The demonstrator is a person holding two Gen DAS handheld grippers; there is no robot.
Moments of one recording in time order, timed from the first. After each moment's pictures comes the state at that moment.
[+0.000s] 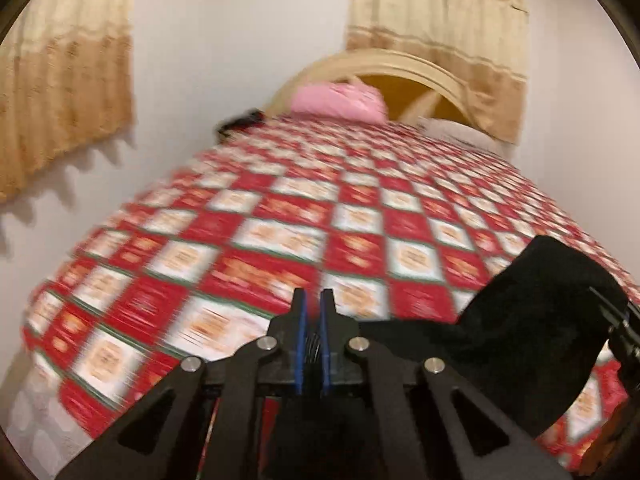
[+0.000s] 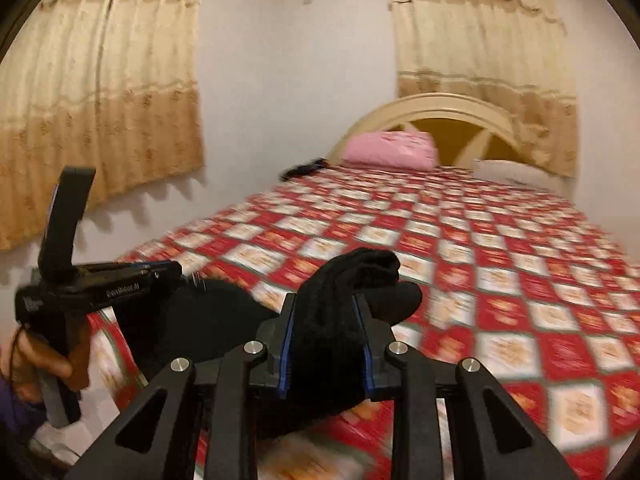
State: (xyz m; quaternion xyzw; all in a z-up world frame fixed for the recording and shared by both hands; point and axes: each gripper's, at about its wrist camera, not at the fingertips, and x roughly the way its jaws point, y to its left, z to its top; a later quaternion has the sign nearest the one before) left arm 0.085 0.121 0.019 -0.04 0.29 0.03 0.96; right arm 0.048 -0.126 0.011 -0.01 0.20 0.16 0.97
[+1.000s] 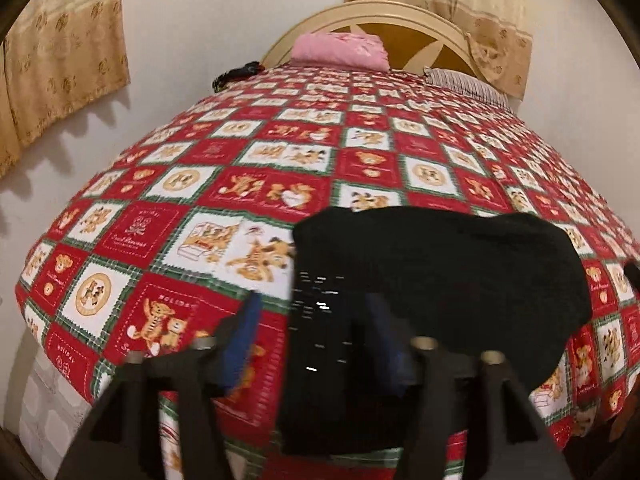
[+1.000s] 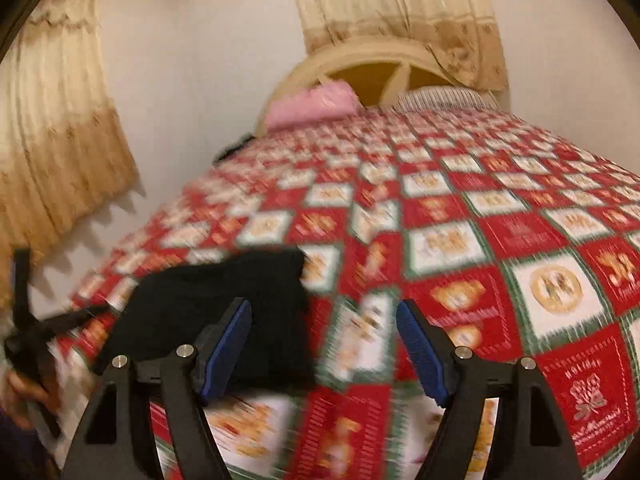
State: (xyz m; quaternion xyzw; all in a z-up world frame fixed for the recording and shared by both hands) left arm 0.061 0.104 -0.043 -0.02 0.38 0.01 0.93; right arm 0.021 -0.204 -0.035 0.09 0.26 0.05 0.96
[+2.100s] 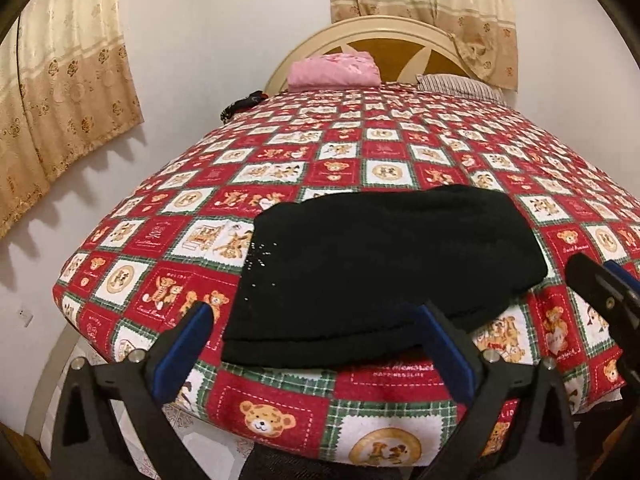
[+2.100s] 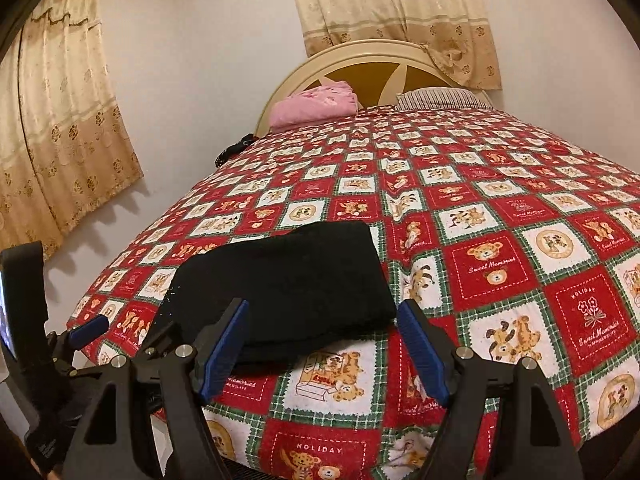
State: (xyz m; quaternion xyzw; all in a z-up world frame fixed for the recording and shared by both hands) left arm -0.005 0.033 -0.027 0.03 0.34 0.04 0.94; right arm -0.031 -0.137 -0.026 0.10 0.28 0.01 0.95
